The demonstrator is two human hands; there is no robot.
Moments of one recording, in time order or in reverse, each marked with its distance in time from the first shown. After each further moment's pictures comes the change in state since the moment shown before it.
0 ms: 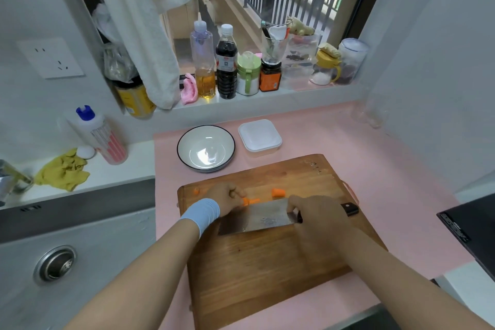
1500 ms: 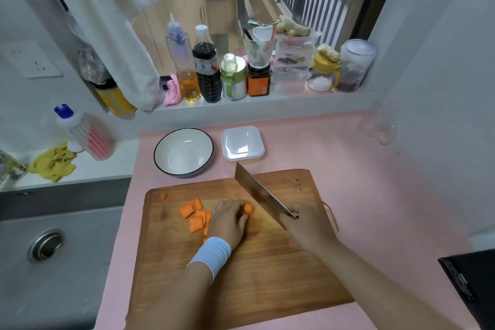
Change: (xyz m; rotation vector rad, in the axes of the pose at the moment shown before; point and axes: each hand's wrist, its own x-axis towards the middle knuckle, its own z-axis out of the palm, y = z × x) left_hand 0.024 0.065 0.130 0.188 0.488 0.052; right_hand 0.028 0.107 0.000 0.578 -0.136 0.378
